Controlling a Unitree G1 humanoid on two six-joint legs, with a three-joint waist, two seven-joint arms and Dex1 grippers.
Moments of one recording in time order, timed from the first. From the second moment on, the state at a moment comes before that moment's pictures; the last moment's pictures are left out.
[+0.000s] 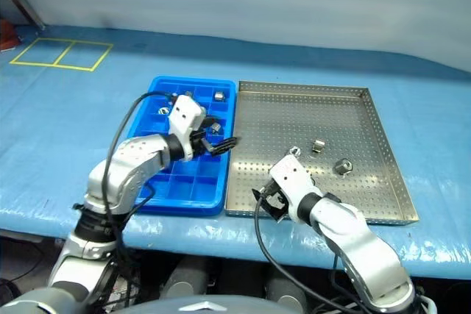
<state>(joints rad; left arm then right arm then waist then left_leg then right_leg) -0.57 0.27 -0.23 -0.09 -0.23 0.73 -0.59 0.11 -0.52 0.14 -0.87 0.24 1.03 0.31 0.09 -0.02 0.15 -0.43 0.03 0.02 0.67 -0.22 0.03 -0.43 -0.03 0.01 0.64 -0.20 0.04</state>
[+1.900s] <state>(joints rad) -0.81 -0.07 -0.30 0.72 0.02 0.21 -0.63 0.26 -0.46 0.09 -1.00 0.21 1.08 0.18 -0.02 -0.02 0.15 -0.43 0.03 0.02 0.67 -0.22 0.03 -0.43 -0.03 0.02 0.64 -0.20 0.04</state>
